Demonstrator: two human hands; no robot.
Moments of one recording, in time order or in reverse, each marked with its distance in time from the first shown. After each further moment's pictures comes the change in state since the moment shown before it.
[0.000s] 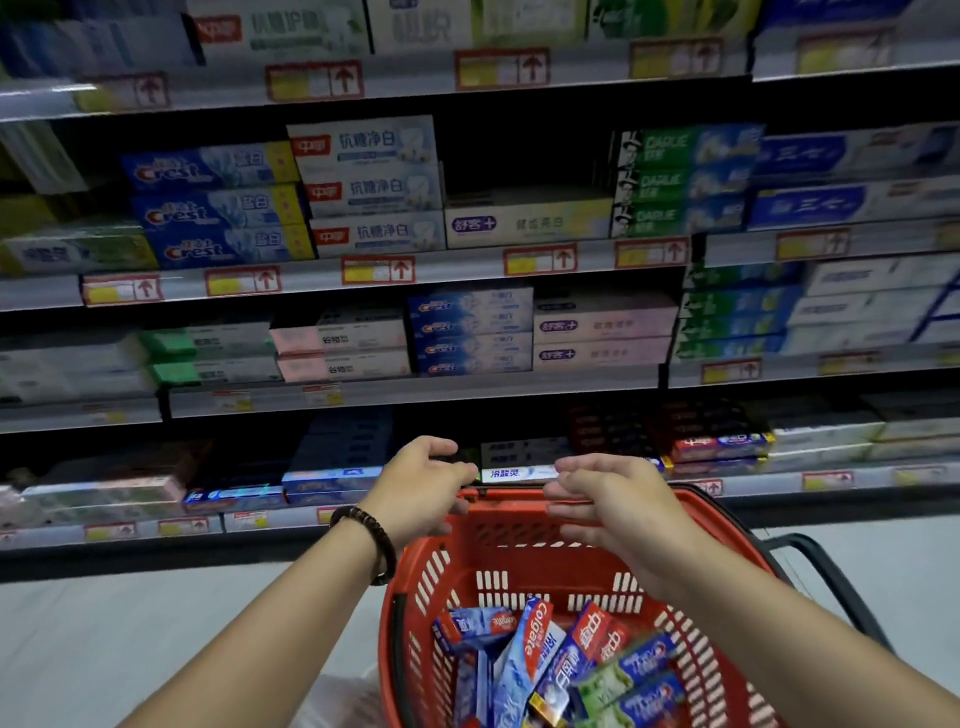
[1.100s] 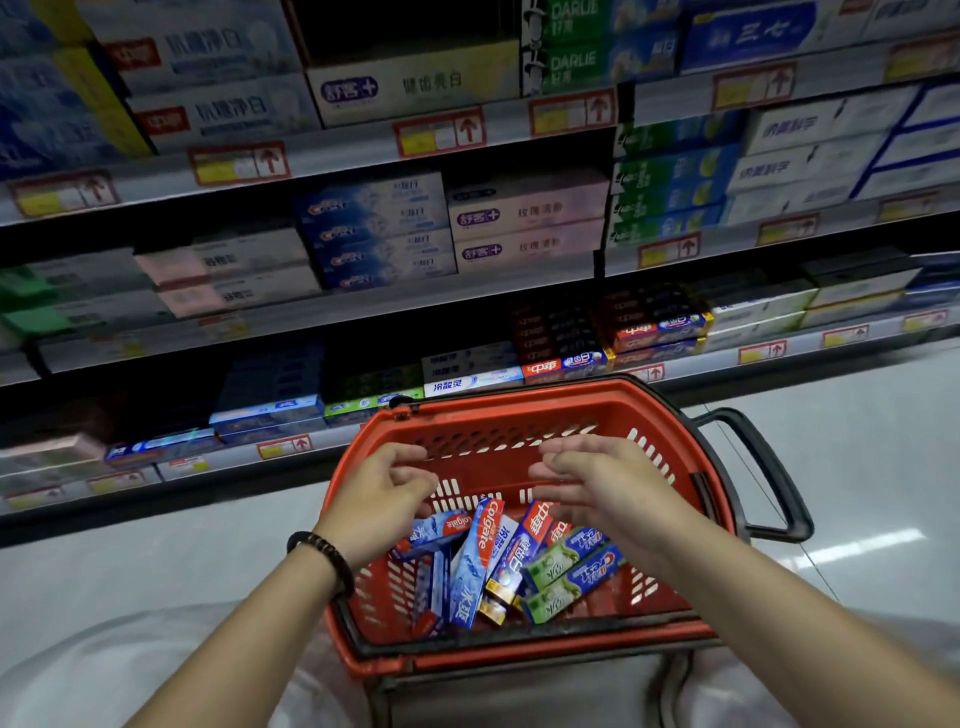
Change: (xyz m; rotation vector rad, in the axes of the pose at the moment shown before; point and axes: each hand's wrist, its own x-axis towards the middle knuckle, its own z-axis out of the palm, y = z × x) left_hand -0.010 -0.075 0.059 0.199 -0.083 -0.038; right_hand -0.015 0.073 -0.064 0.064 0.045 0.212
